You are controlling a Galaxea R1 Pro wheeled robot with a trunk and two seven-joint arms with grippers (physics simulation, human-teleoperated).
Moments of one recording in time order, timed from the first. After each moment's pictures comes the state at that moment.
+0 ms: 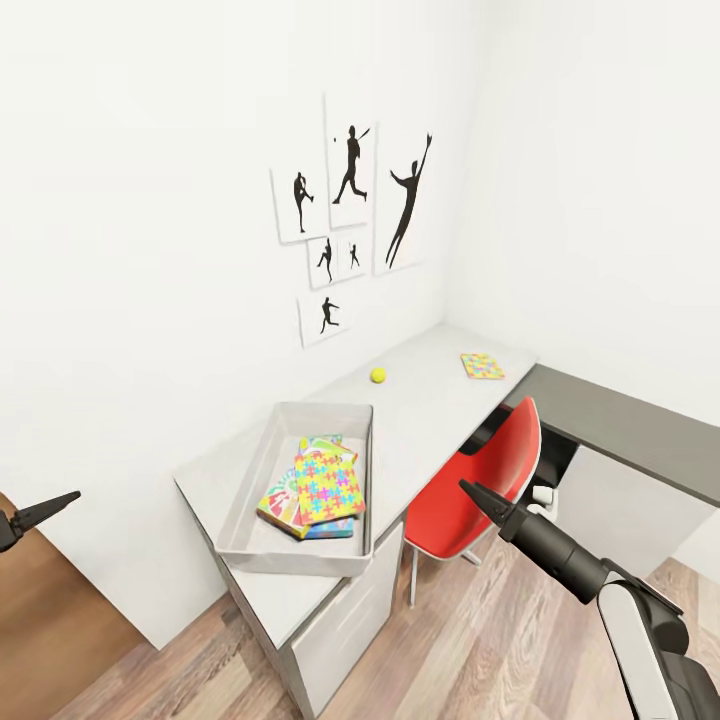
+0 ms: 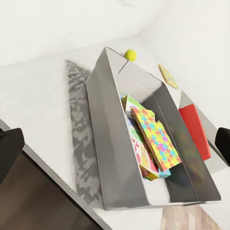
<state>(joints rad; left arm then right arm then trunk) -0.49 0.48 0.87 -1.03 -0.11 0.74 -1.45 -0.22 -0.06 -0.25 -1.55 -0.62 0.61 0.79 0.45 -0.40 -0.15</state>
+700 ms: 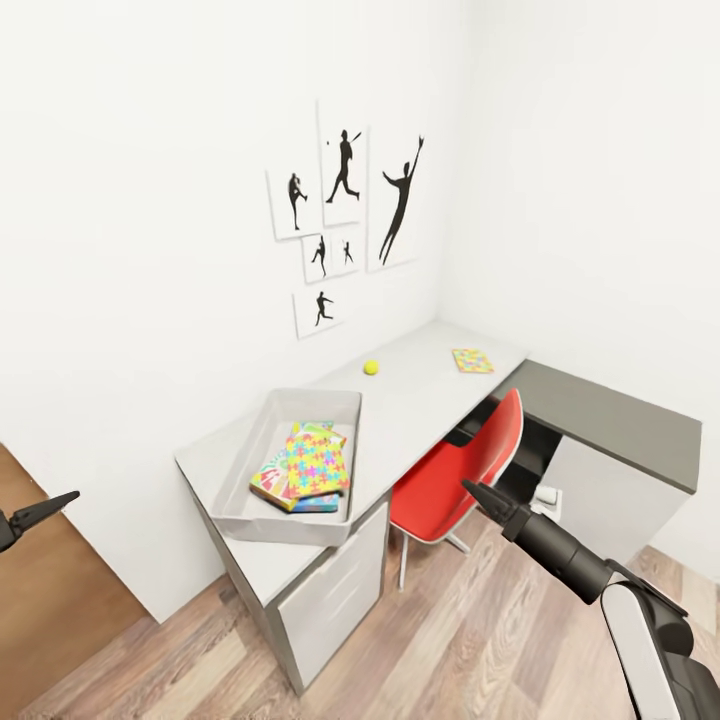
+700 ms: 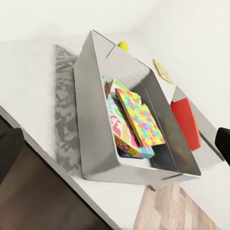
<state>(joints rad) -0.49 0.48 0.87 -1.03 -0.11 0.74 -1.45 -0.22 -0.06 -0.27 -1.55 -0.60 0.61 0.79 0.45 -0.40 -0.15</state>
